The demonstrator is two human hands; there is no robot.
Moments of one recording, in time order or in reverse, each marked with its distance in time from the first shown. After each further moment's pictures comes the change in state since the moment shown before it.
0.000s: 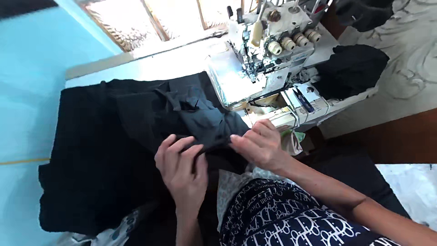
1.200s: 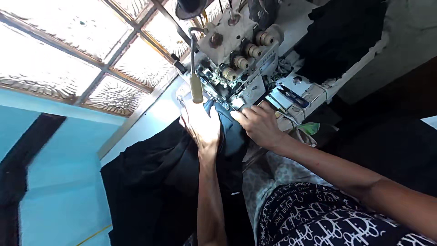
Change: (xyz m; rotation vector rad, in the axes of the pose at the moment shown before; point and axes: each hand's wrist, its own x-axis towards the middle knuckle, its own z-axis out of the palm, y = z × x) left_hand 0.147 -0.004 0.147 0.296 -0.380 0.050; right_hand 0.000 0.092 0.010 -0.305 -0.304 0.511
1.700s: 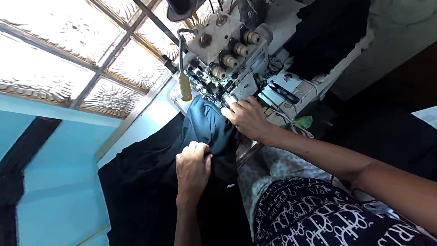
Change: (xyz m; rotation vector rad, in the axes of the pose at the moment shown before) left_hand -0.069 -0.019 -0.063 0.060 -0.353 0.218; right_hand 0.013 0.006 0.010 -0.012 0.058 -0.064
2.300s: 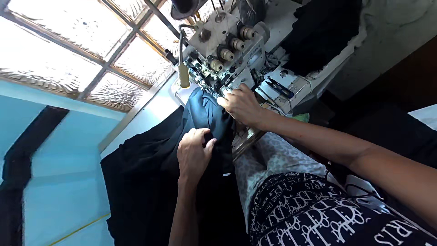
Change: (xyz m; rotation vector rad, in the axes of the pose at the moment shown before) left_hand 0.005 0.010 0.000 -0.079 0.049 -0.051; right_hand 0.012 0.010 -0.009 0.101 -0.169 -0.080
